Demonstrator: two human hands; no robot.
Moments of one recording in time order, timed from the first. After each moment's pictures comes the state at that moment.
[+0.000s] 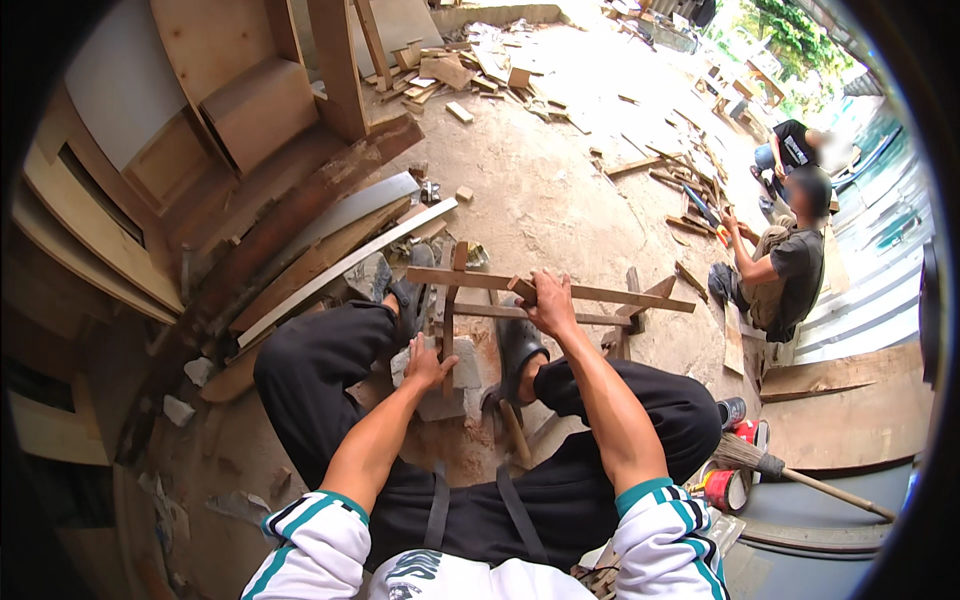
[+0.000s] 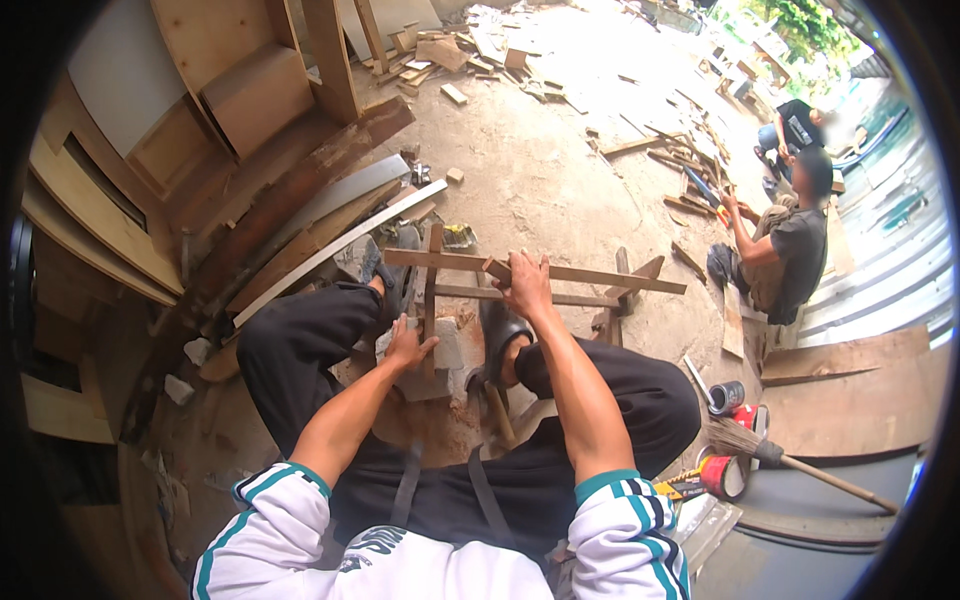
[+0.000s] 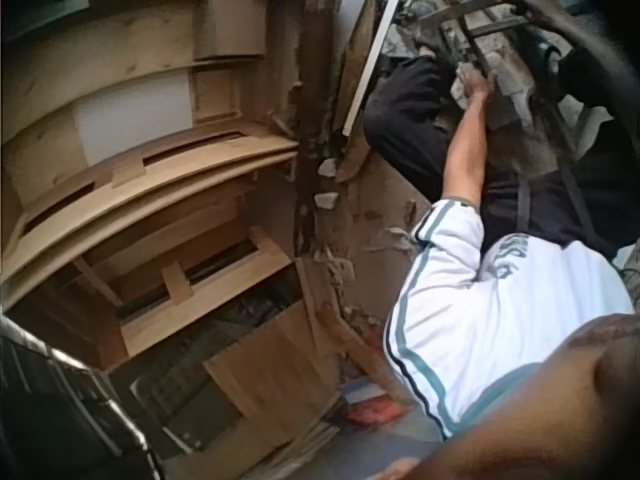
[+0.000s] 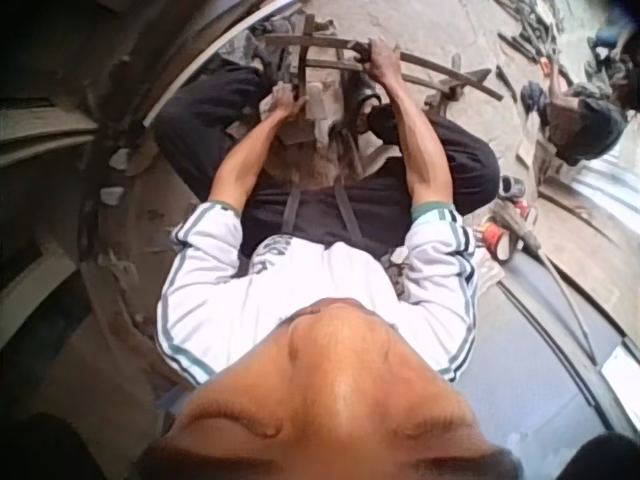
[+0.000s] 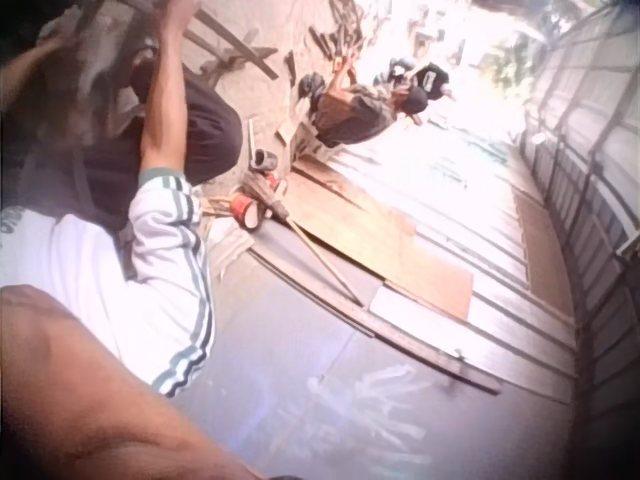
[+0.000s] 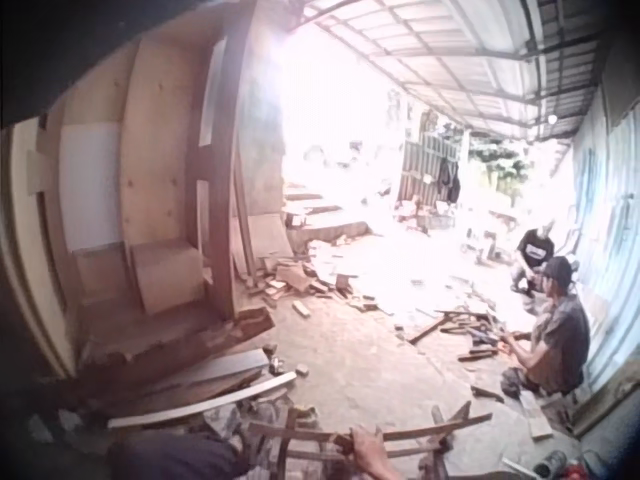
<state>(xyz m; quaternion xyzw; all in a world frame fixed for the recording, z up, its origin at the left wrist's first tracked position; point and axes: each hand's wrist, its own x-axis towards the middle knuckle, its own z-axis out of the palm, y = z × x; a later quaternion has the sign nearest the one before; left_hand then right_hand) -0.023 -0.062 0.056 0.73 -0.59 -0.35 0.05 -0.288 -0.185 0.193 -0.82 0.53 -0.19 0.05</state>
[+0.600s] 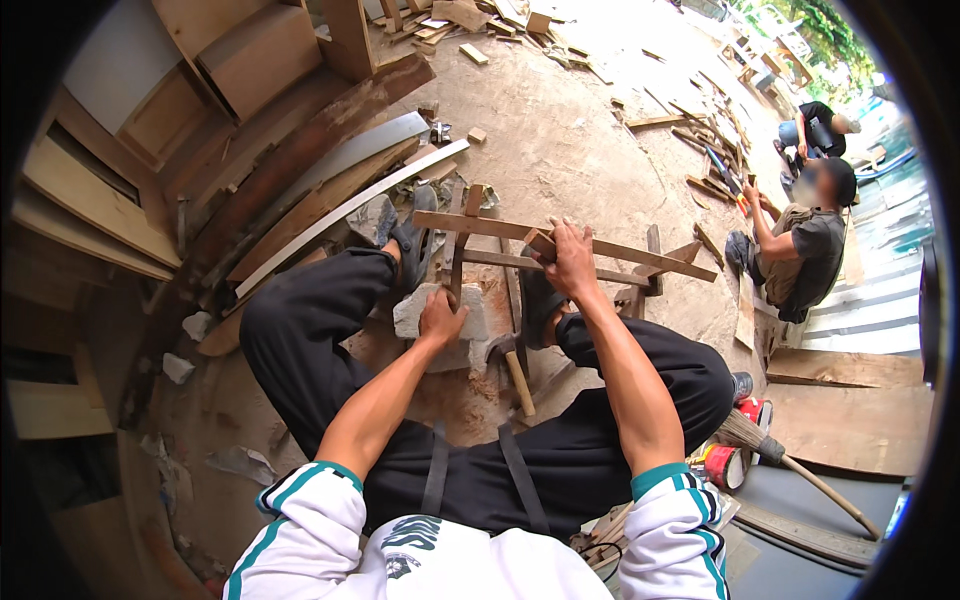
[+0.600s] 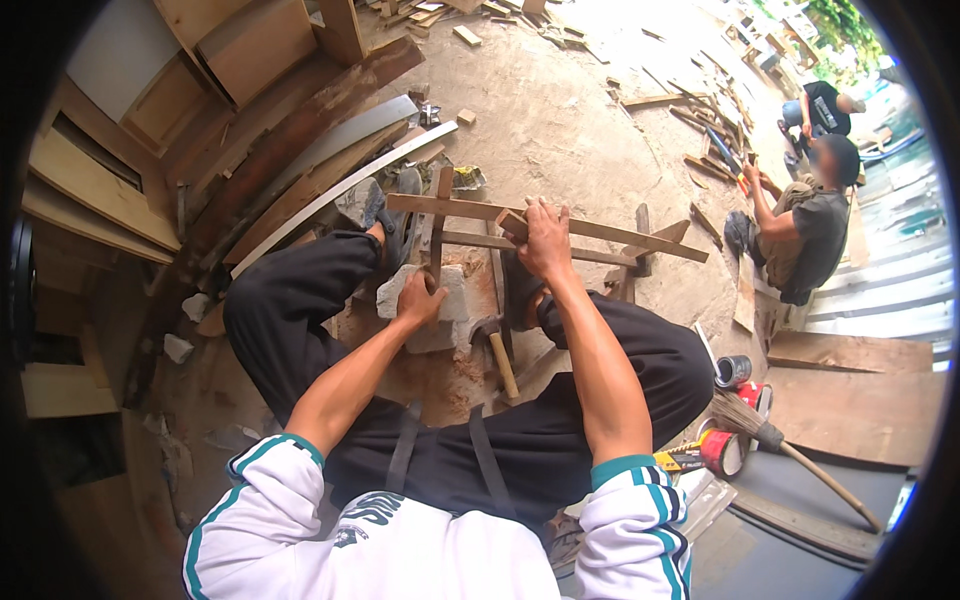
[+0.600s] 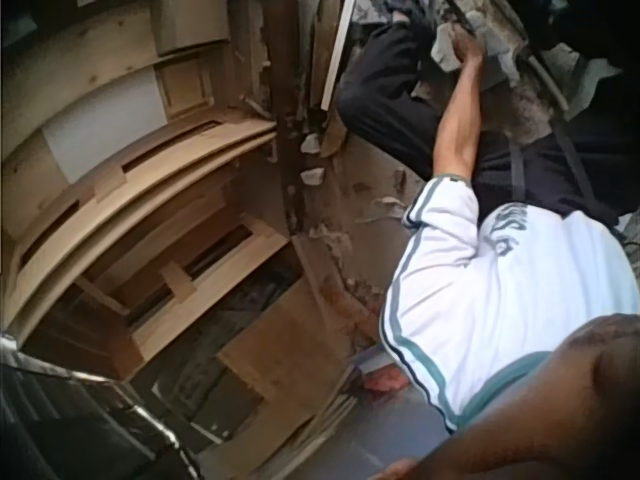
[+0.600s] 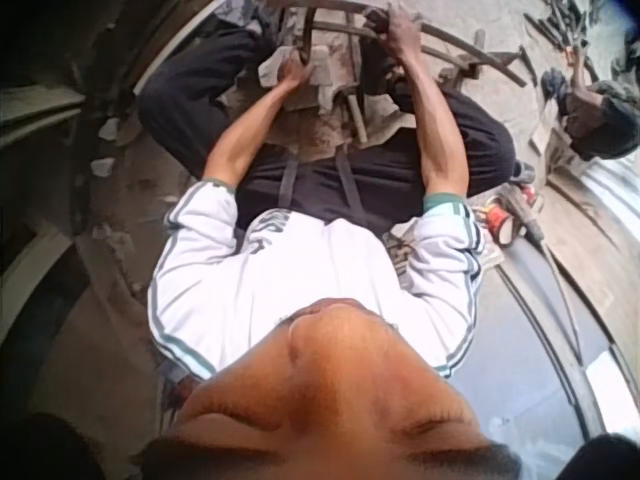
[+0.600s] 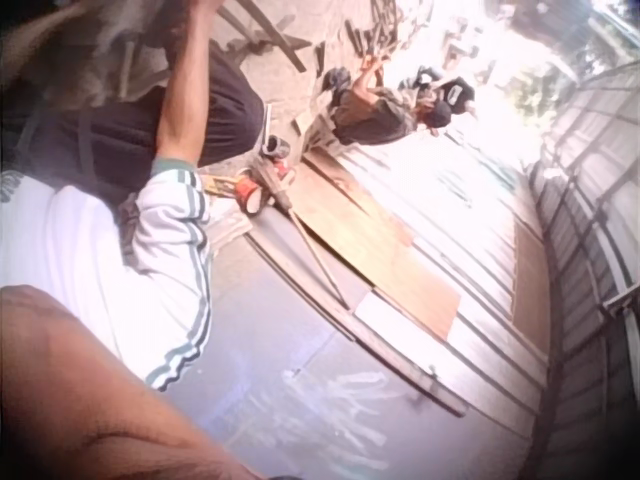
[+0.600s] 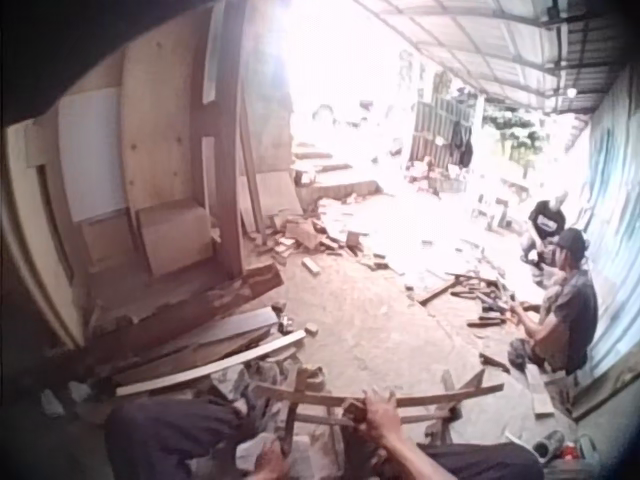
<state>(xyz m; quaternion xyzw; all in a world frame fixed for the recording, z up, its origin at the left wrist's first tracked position) -0.051 -0.052 0.077 0.74 -0.54 -0.33 0.23 -0.292 -0.173 0.198 -0.83 0.52 -0.20 0.03</state>
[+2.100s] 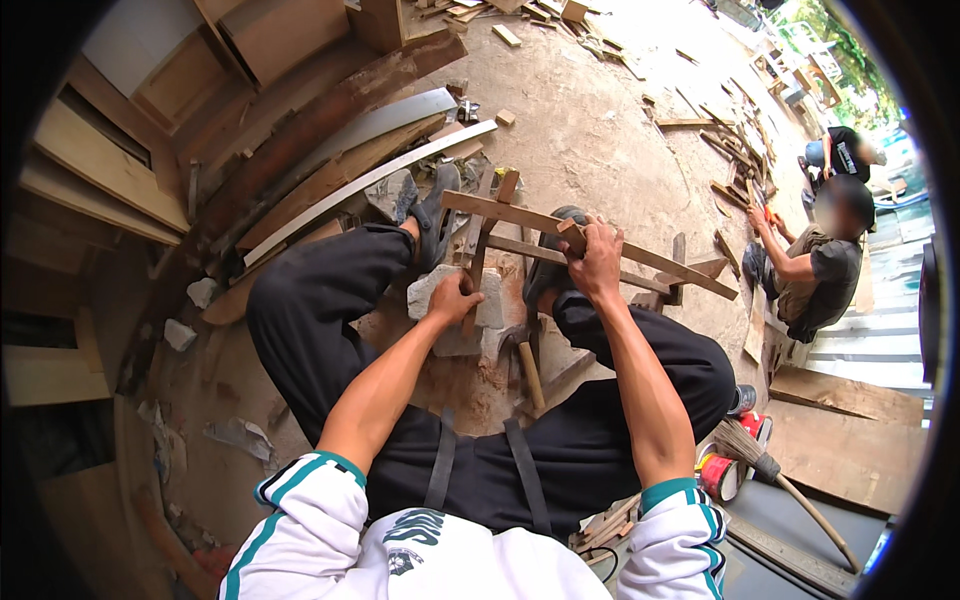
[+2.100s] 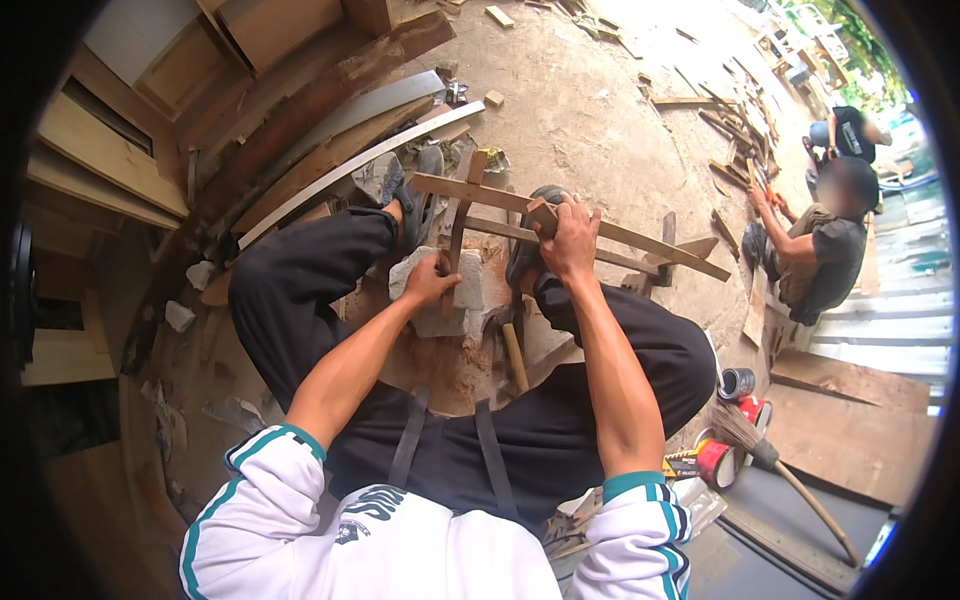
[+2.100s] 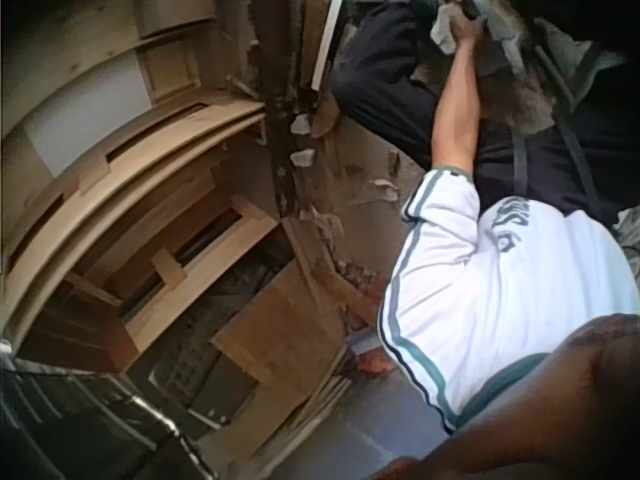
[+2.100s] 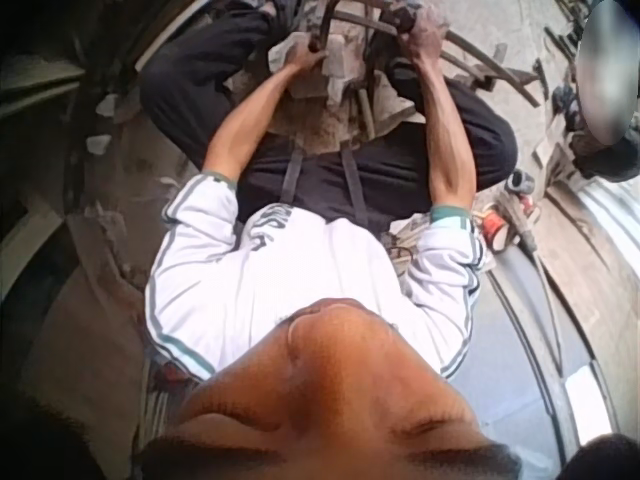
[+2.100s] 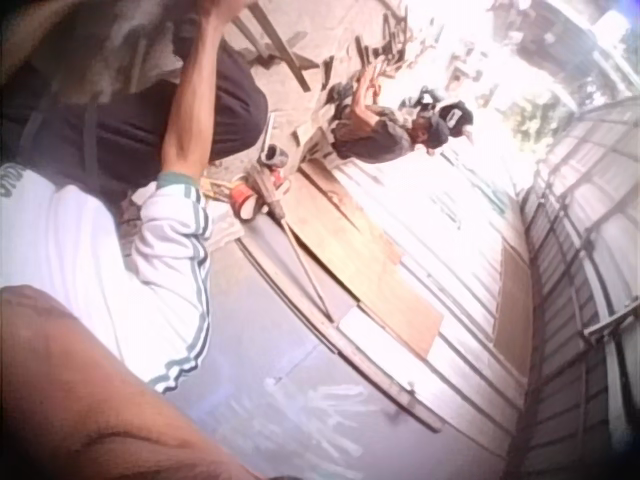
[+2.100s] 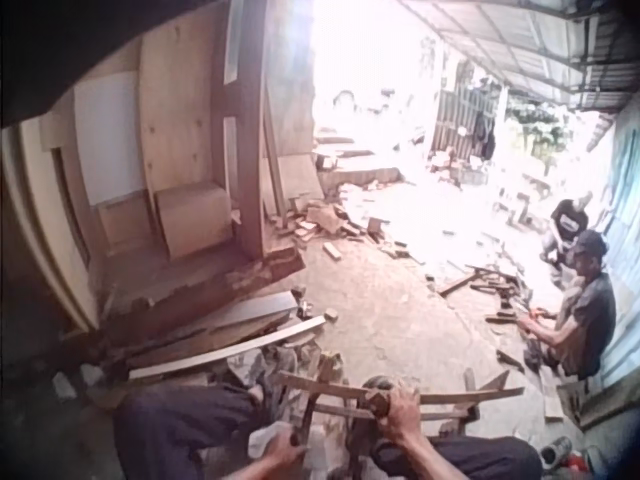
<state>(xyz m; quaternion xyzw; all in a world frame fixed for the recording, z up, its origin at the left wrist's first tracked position) -0.030 -0.058 0.065 0.69 -0.53 -0.40 0.28 -0.284 -0.163 0.200 -0.80 0.57 -0.20 0.04</state>
